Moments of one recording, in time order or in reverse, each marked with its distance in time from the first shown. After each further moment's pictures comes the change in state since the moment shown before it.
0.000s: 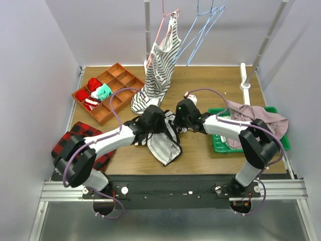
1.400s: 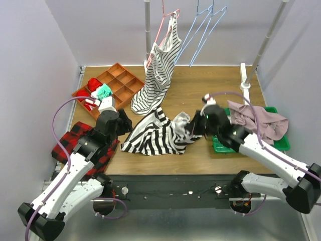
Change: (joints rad) left arm 0.240 -0.646 -0.040 -0.459 -0.153 0.049; right arm 0.008 -0.549 0.011 -0.289 -0.133 -0.016
